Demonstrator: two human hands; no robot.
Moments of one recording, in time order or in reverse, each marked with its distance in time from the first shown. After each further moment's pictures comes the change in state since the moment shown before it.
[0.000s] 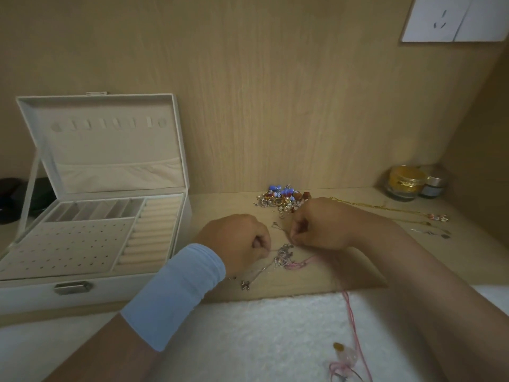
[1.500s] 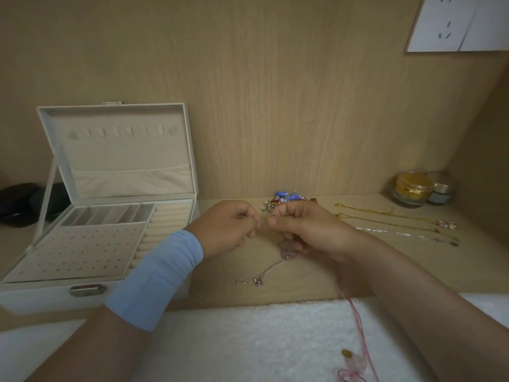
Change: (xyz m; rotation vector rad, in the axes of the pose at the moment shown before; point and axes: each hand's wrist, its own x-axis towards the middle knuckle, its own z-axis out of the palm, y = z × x) left_hand 0.003 -0.024 -0.020 -0.701 0.071 -0.173; right_hand 0.009 -0.034 0.019 1.106 0.041 0.012
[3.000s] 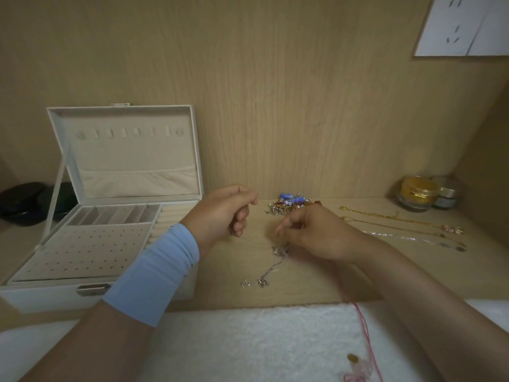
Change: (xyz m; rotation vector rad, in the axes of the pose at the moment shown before) left_hand -0.004 0.017 -0.012 -0.562 0.071 -0.031; right_hand -0.003 -0.005 -0.003 -0.613 0.119 -0.078
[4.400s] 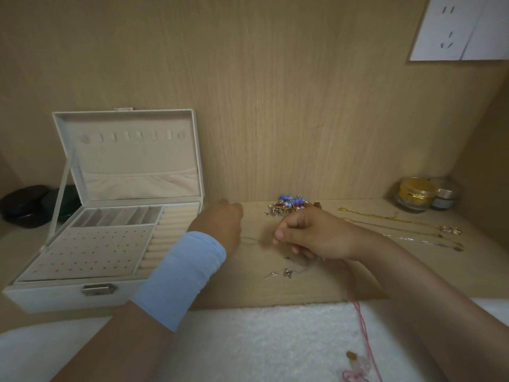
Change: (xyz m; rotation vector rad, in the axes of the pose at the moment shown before) left_hand 0.013 -0.028 -0.010 1.406 0.138 0.138; right_hand -0.005 -0.003 -0.008 0.177 -0.210 -0.016
